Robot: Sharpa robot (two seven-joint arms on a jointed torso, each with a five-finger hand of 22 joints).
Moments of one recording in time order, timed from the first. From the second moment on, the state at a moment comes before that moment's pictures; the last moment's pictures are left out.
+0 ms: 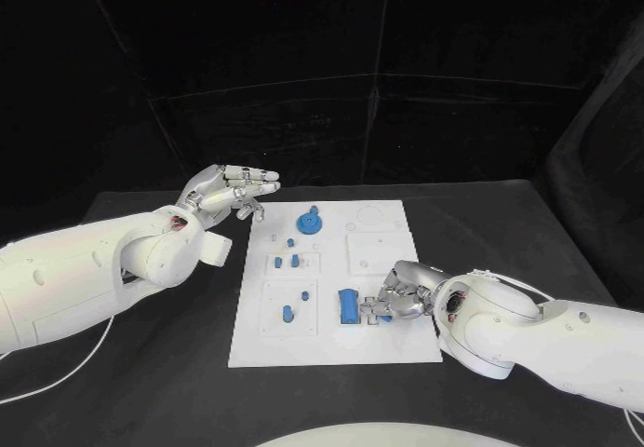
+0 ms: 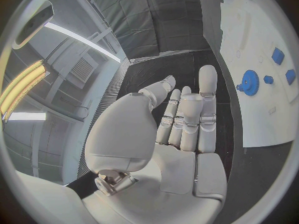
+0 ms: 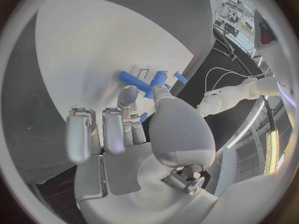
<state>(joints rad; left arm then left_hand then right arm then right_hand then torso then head) 1.28 -0.83 -0.16 1.41 -0.05 -0.17 0.43 1.29 -0.09 0.47 -0.11 0.04 0.98 0.19 0.10 0.07 1.02 0.13 0.16 0.07 1.35 0.03 1.11 0.72 0.17 1.22 0.13 0.70 0.72 1.00 -0.94 -0.04 1.87 -1.35 -0.32 -0.61 1.11 -0.08 -0.02 0.29 0.32 1.13 0.07 0.15 0.30 1.36 -0.01 0.74 0.96 1.47 -0.07 1.39 1.29 0.04 1.46 0.04 1.48 1.31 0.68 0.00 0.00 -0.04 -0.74</state>
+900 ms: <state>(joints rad) 1.28 -0.83 -0.16 1.41 -0.05 -0.17 0.43 1.29 -0.09 0.47 -0.11 0.04 0.98 0.19 0.10 0.07 1.01 0.12 0.16 0.07 1.35 0.03 1.11 0.72 0.17 1.22 0.13 0.70 0.72 1.00 -0.96 -0.04 1.87 -1.42 -0.31 -0.61 1.25 -0.04 -0.04 0.20 0.34 1.14 0.06 0.15 0.31 1.36 -0.01 0.74 0.97 1.47 -0.07 1.39 1.29 0.04 1.46 0.04 1.48 1.31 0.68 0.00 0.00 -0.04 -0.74</state>
